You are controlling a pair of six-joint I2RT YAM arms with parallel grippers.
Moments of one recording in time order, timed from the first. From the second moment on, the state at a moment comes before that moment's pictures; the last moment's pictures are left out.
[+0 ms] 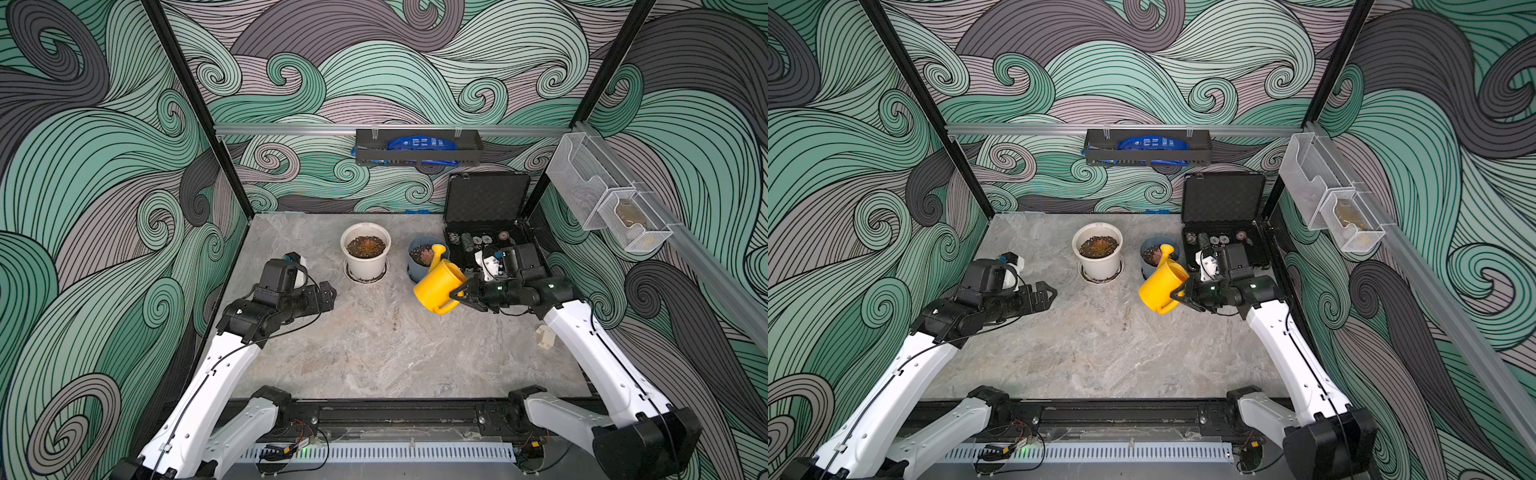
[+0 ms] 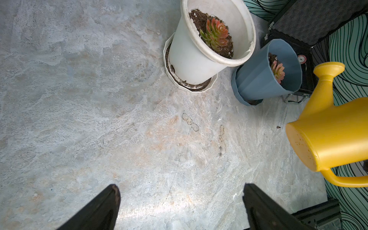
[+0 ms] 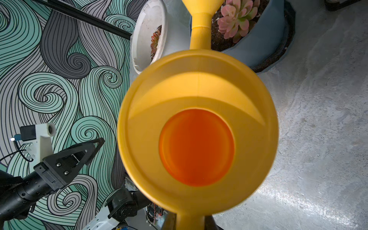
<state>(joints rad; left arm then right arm) -0.29 0.91 0.99 -0.92 0.12 -0.46 0.23 1.10 1.06 -0.93 -0.61 0.56</state>
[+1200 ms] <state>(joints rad) -0.29 0.91 0.99 -0.92 0.12 -0.46 0.43 1.26 1.08 -0.78 -0.53 0.67</state>
